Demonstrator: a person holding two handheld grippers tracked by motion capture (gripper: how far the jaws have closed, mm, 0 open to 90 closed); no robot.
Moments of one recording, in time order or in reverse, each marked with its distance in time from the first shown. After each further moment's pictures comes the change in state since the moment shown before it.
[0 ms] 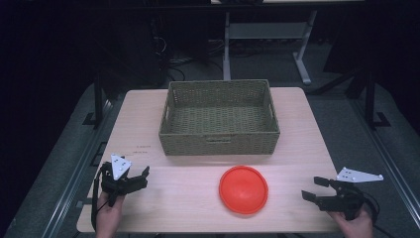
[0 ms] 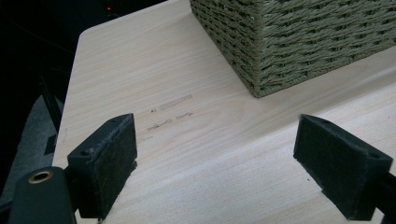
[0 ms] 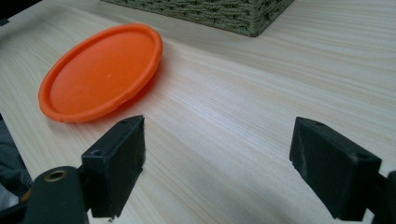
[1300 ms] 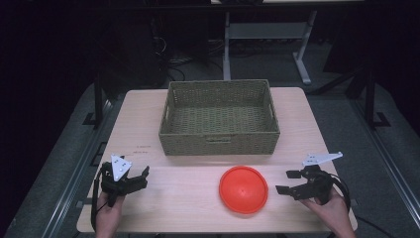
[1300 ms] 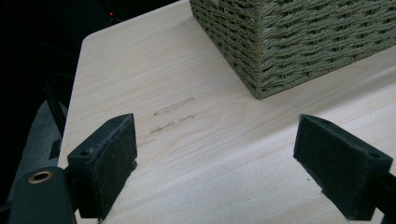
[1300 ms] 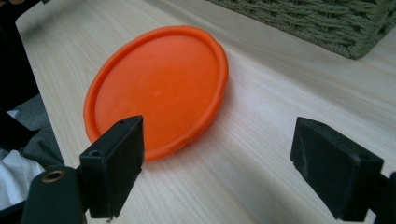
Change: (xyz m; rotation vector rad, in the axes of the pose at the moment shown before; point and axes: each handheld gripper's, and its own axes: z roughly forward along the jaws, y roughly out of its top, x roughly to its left) left arm 0.000 -0.001 -0.001 -0.008 0.006 0.015; right arm 0.031 0.056 0.054 0.180 0.153 -0.017
